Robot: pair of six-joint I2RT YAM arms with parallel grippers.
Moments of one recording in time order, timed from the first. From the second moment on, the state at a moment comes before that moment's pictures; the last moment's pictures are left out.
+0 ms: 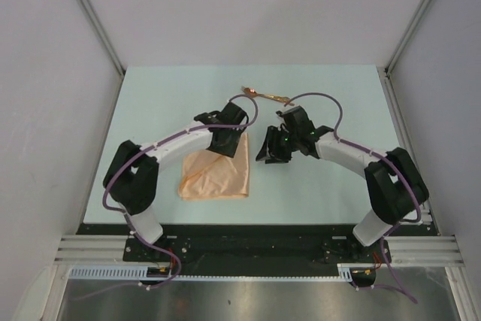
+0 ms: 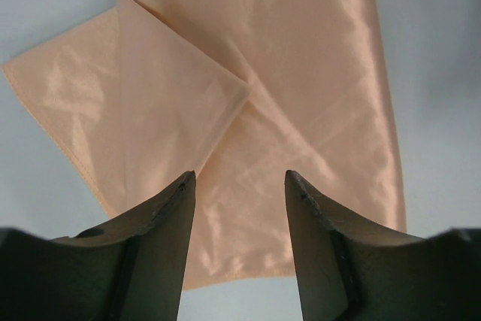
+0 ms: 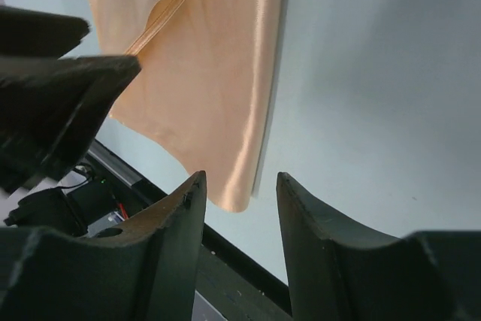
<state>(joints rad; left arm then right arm) -0.66 1.70 1.26 -0.71 -0.25 -0.29 0.59 1.66 1.05 -0.28 -0.38 0.72</state>
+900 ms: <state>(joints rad) -0.69 1.95 1.40 -0.71 -0.52 -0.32 0.47 1.48 0.89 -0.17 -0.52 0.70</state>
